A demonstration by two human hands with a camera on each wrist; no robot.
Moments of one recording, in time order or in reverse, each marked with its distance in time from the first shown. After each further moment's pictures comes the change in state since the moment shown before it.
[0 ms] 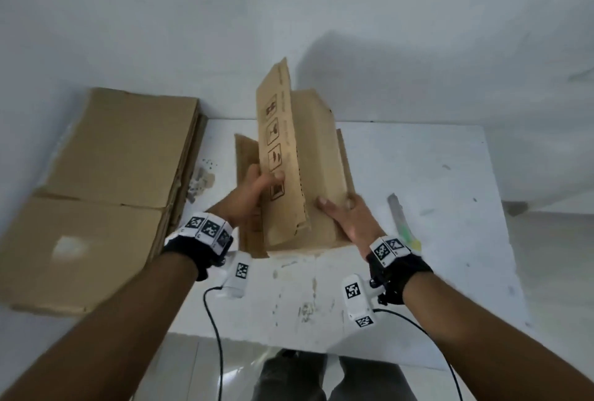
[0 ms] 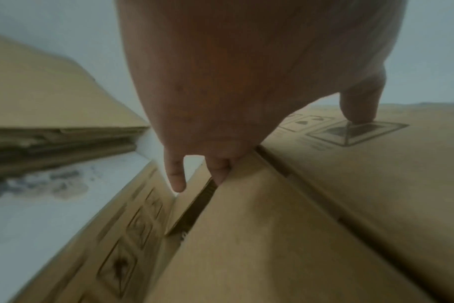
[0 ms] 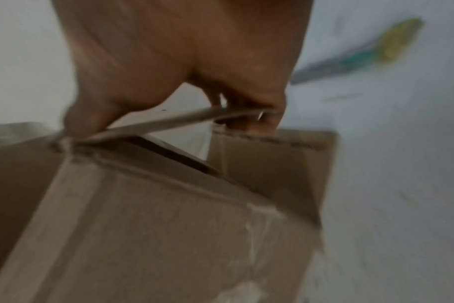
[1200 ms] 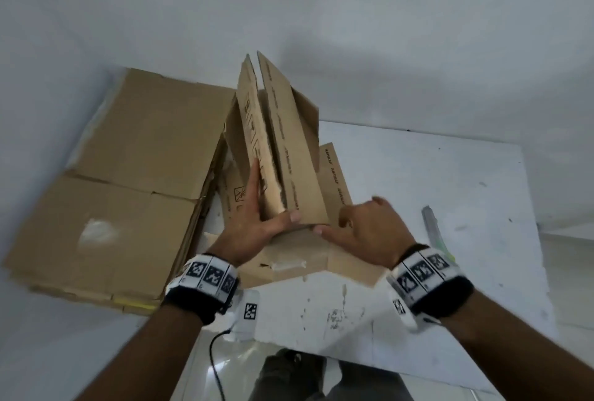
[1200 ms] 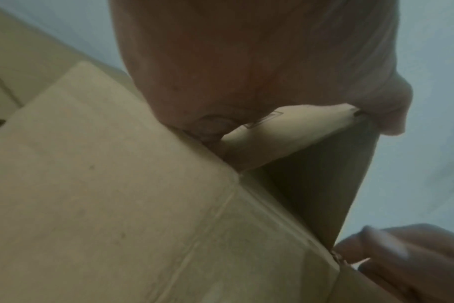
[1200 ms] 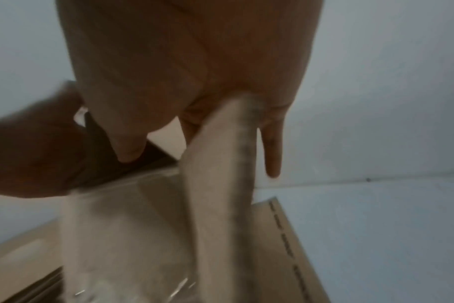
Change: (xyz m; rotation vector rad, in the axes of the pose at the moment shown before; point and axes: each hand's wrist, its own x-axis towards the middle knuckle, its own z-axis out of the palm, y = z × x) left_hand -0.046 -0.058 -0.060 -0.076 0.073 0.262; right_hand -0.020 -0.052 0.060 -1.217 -0.033 -0.538
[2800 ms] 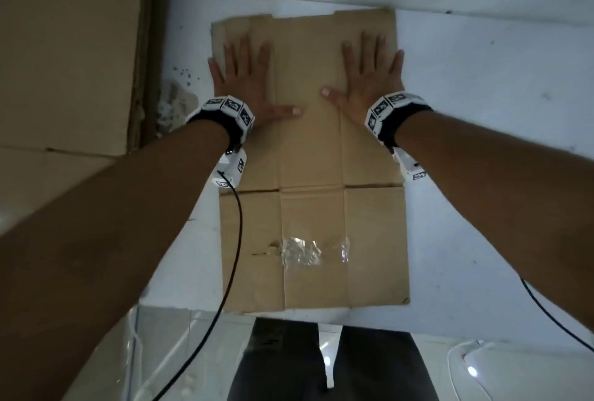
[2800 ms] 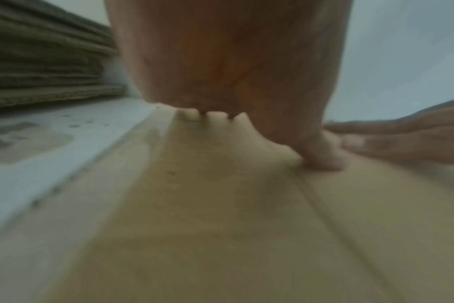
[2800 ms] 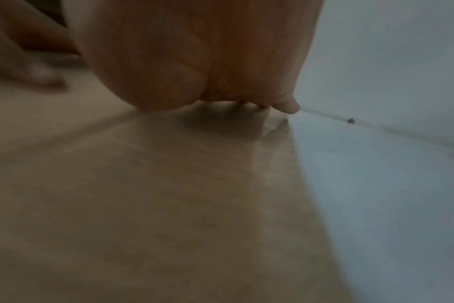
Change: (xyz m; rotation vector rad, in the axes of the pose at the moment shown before) left_hand 0.255 -0.137 0.005 1.232 -0.092 -0.173; right_hand 0.215 0.132 0.113 -0.244 -0.120 0.306
